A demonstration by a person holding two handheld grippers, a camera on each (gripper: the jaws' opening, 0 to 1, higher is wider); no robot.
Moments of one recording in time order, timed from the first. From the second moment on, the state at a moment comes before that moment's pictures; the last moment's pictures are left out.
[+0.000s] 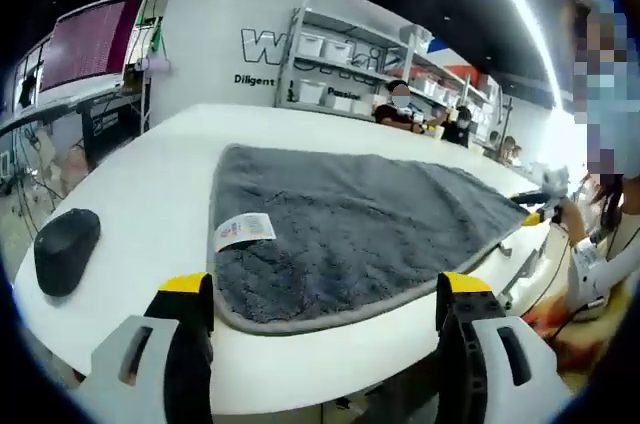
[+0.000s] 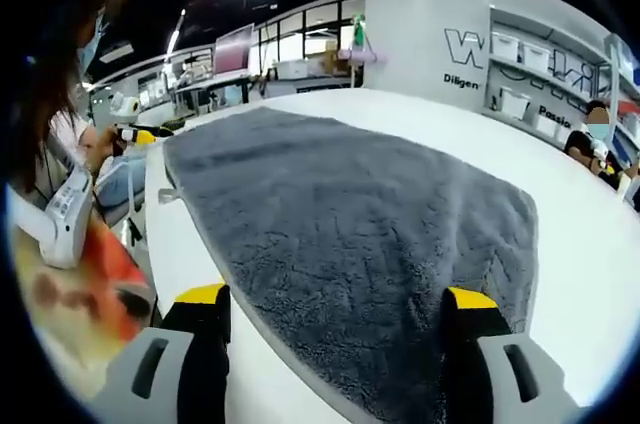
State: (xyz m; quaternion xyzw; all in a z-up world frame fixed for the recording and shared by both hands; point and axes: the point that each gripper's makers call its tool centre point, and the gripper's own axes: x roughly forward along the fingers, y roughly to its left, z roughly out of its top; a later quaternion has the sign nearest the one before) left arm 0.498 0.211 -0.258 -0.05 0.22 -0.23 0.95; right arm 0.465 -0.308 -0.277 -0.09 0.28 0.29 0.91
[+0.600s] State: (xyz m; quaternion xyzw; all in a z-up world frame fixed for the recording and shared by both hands) left arm 0.491 0.232 -0.269 -0.04 0.25 -0.19 0.95; right arm 0.464 -0.306 -0.280 -0.09 0.27 0.29 0.91
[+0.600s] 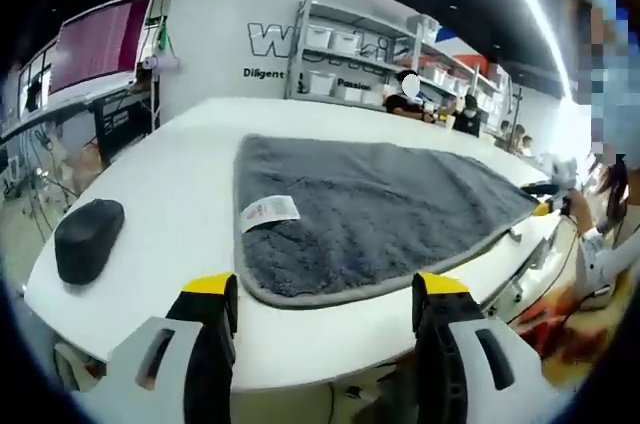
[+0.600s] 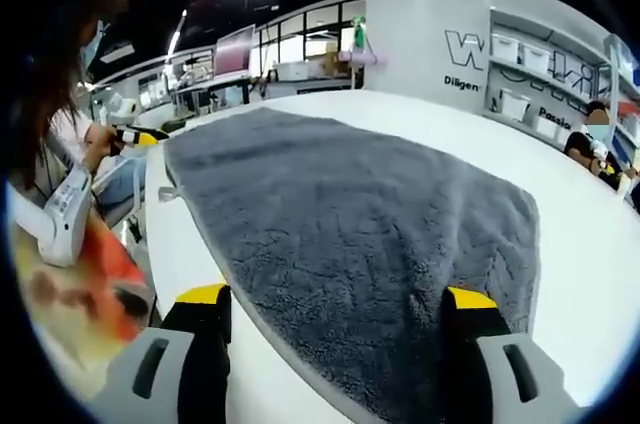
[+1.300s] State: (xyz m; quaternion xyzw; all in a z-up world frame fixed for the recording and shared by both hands) left arm 0.506 0.249 -0.274 -0.11 0.22 -0.15 0.96; right arm 0.465 -0.306 -0.281 -0.09 0.27 0.29 0.91
